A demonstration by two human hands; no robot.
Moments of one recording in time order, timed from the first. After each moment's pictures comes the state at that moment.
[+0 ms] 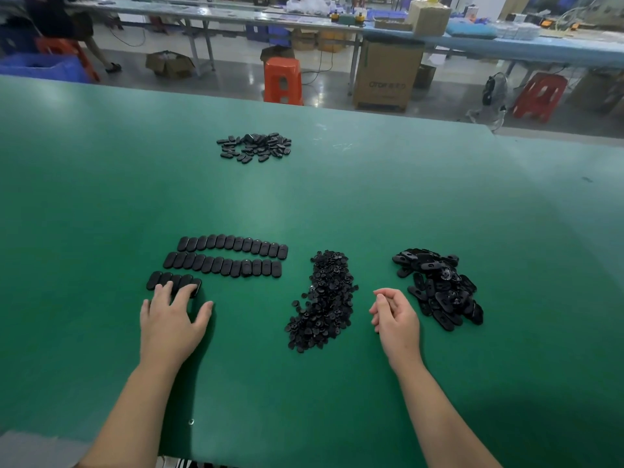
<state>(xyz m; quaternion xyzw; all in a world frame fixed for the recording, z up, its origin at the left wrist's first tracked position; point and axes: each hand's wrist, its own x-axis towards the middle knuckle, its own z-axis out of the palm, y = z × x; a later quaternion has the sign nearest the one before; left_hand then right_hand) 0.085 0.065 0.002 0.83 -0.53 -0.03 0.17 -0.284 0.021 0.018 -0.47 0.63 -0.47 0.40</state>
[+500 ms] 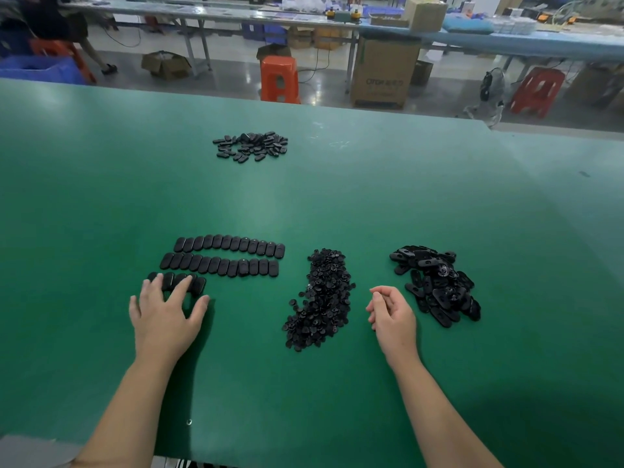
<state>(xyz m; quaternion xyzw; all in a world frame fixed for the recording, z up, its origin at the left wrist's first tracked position) 0.091 0.059 0.007 0.84 -0.52 -0.01 0.15 -0.285 0.021 0.015 -0.48 0.63 -0.47 0.39</state>
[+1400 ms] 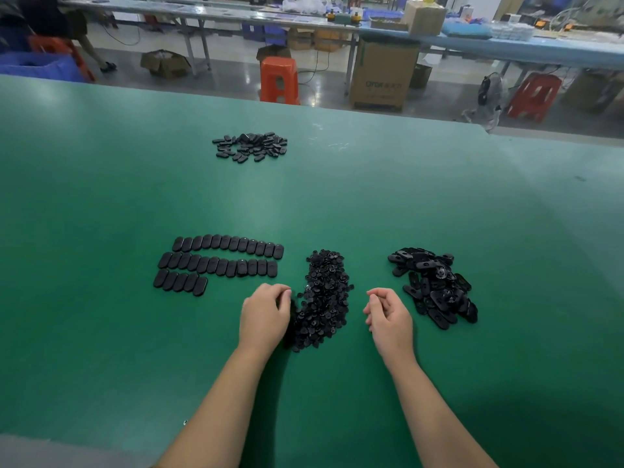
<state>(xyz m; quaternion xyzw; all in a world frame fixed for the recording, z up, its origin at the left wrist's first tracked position) -0.056 0.024 0.012 0.72 -0.59 -0.17 0.32 -0.284 0.021 0.011 -0.50 0.63 -0.46 0.39</state>
